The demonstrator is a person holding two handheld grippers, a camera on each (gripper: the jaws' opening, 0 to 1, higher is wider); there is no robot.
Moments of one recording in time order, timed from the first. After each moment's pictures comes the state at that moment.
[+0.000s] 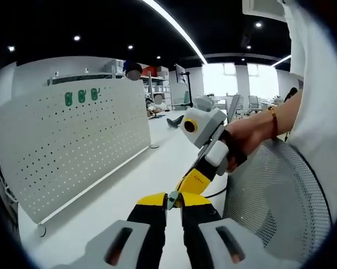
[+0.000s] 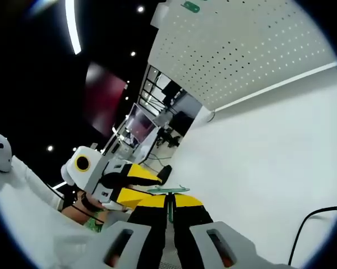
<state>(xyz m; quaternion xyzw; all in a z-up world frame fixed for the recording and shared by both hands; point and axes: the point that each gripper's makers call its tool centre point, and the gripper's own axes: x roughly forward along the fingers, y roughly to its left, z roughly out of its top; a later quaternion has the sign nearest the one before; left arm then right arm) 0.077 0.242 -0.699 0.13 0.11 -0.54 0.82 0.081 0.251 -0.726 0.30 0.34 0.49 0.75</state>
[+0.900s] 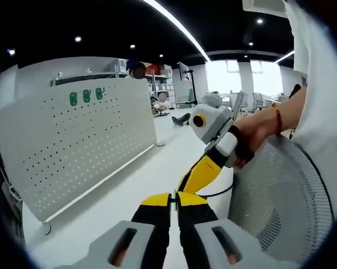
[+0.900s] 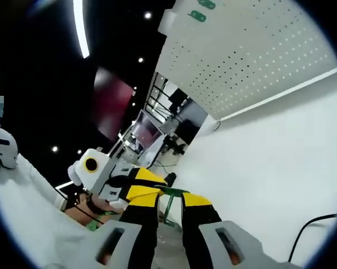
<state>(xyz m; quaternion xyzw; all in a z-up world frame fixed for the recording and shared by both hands) 0.090 0.252 -0.697 0.10 0.13 -0.50 0.85 0.084 0.248 -0.710 0.29 0.28 0.50 0.76</state>
